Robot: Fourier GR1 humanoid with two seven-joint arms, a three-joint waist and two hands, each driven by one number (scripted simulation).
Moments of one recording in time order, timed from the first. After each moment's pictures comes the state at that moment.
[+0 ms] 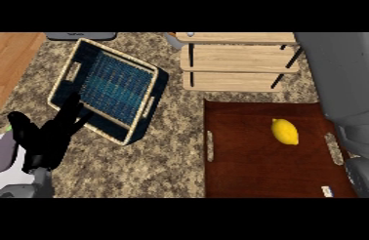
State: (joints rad) left arm -0.04 0.33 -0.03 -1.51 0.27 0.10 0.26; right arm -1.26 -0.28 -0.07 -0.94 0.74 0.09 0.47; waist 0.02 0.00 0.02
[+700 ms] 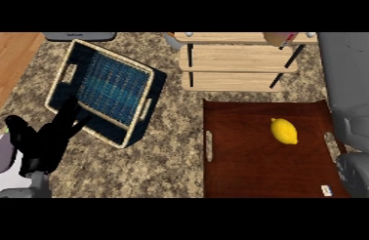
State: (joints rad) left arm -0.02 0.32 -0.01 -1.52 0.26 0.08 0.26; right arm -1.31 -0.24 -0.27 -0.89 0.61 -0.10 0.47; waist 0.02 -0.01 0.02
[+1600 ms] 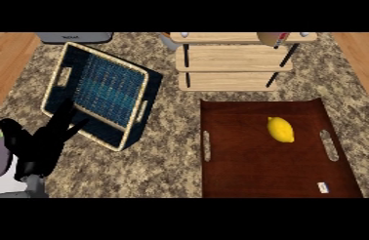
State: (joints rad) left arm 0.00 0.32 0.02 -1.52 0.25 0.08 0.26; right arm -1.30 -0.41 -0.50 -0.95 0.50 -0.32 0.52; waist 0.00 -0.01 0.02
